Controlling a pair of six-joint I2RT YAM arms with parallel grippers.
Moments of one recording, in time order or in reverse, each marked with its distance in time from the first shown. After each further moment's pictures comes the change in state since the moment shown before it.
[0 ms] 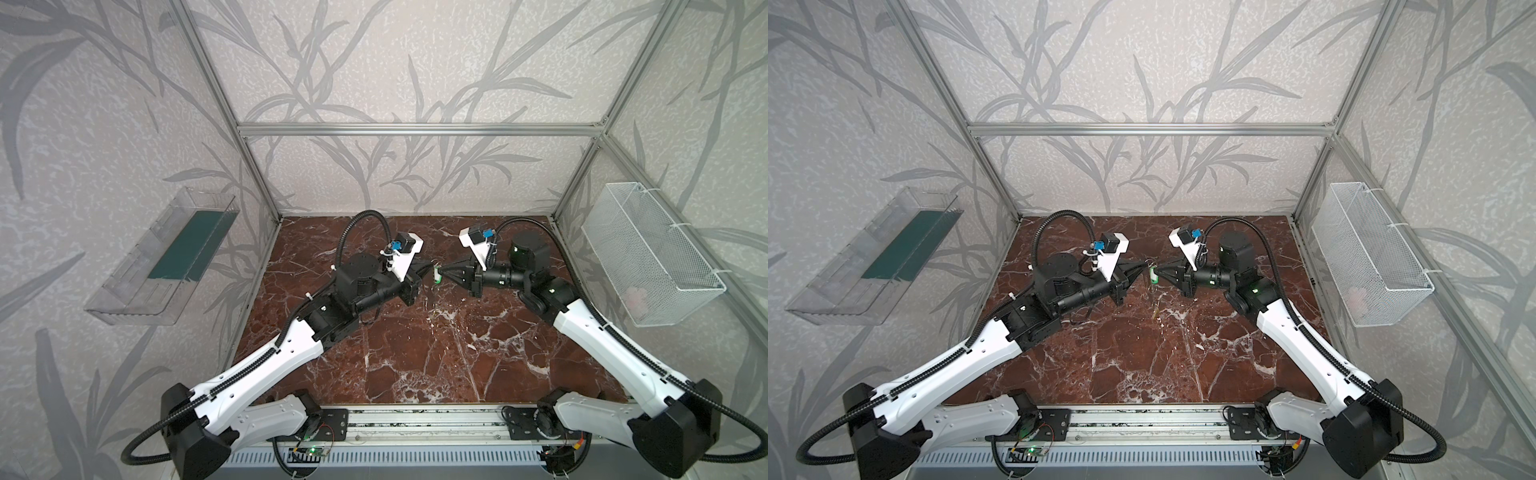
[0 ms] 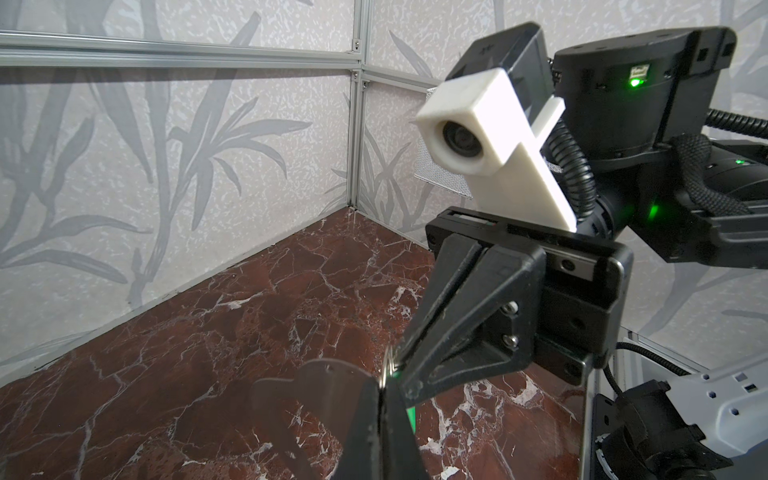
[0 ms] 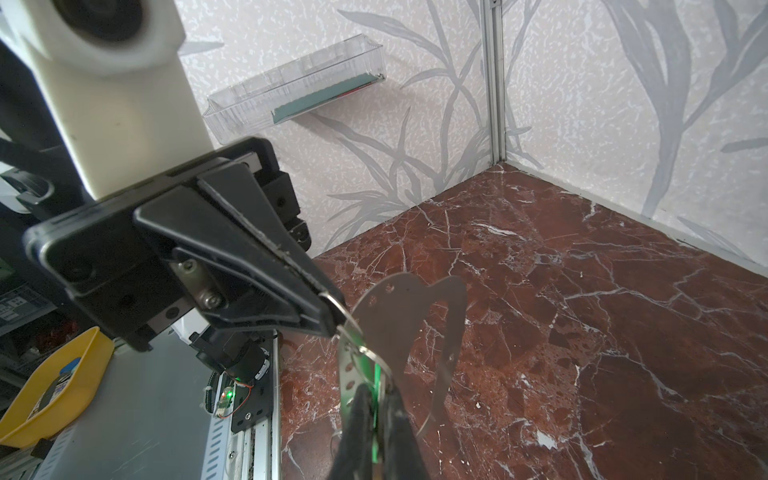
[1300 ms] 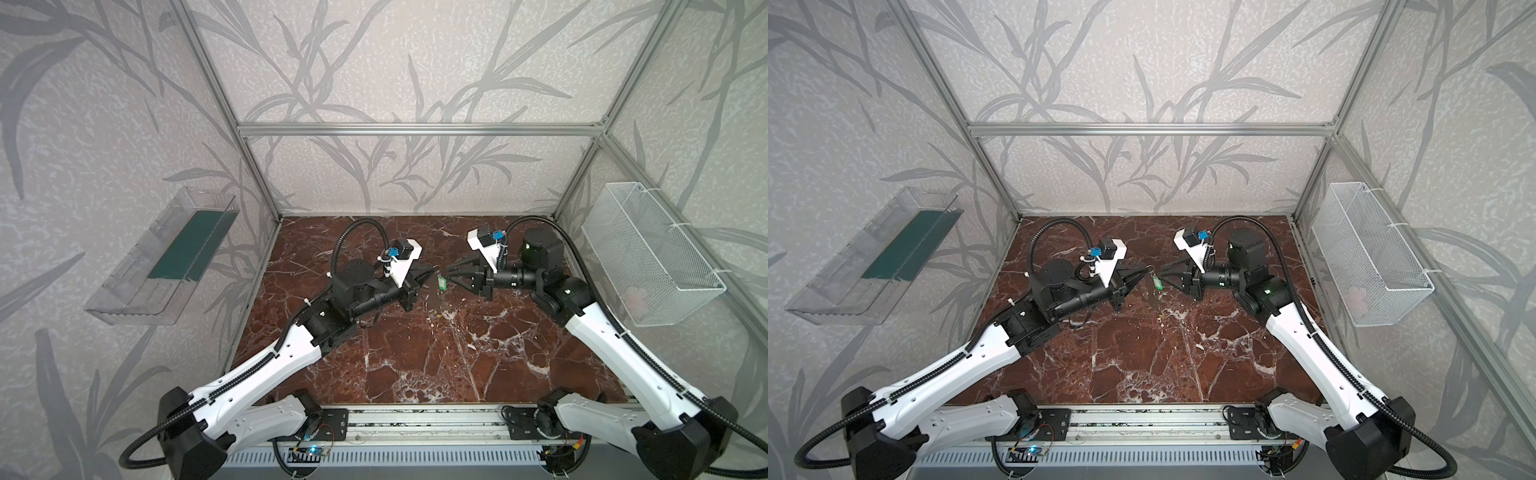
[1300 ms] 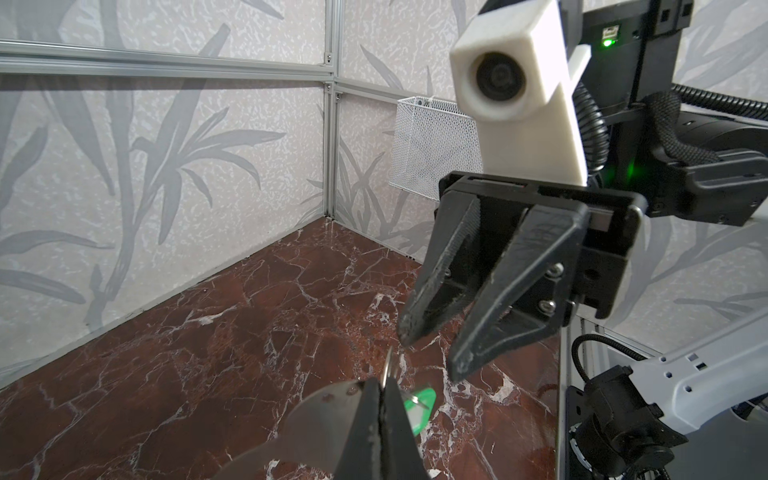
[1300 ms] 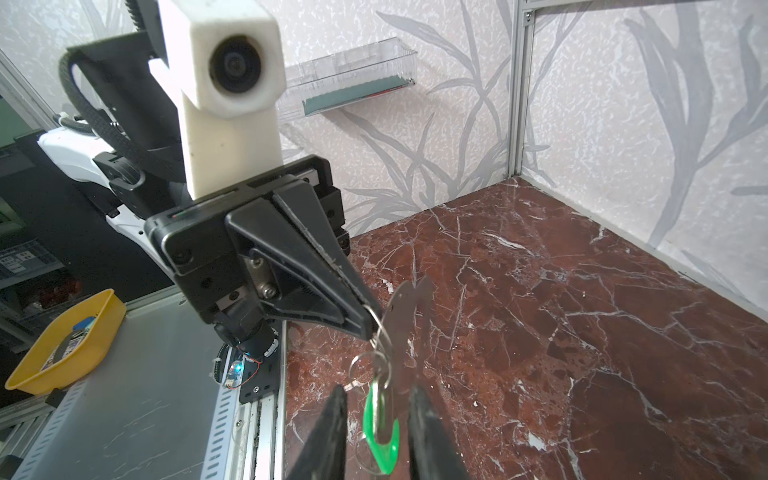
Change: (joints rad) left arm 0.001 -0.036 -0.073 0.087 0.090 -0.007; right arm -0.025 -0.054 0.056 -0.130 -0.070 -0.114
